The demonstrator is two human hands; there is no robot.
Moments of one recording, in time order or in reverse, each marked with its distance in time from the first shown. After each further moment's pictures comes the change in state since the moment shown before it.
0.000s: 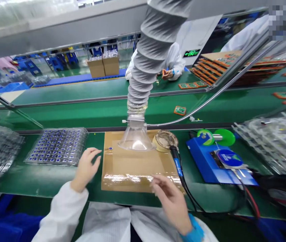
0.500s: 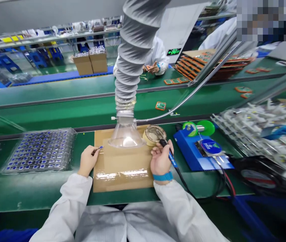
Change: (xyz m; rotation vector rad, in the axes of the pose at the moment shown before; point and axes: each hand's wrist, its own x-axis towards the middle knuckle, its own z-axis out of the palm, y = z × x) left_hand 0.026 -0.012 0.063 -0.178 -0.107 -0.164; right_hand 0.120 0.048 0.019 0.487 0.599 -0.010
